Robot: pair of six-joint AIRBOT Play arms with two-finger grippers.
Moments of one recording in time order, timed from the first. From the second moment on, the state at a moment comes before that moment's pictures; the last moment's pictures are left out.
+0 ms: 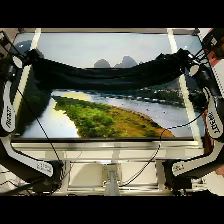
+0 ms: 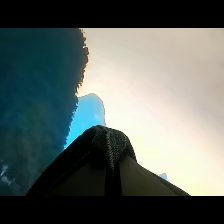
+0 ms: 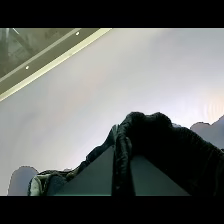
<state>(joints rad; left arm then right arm) 0.23 -1.77 1.64 1.52 -0.44 -1.79 -0.18 -1.68 1.41 -1.35 0.11 1.76</state>
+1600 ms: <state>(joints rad) 0.37 -1.73 1.64 1.64 -0.73 -1.82 -0.38 -1.73 1.41 -1.24 0.50 1.80</state>
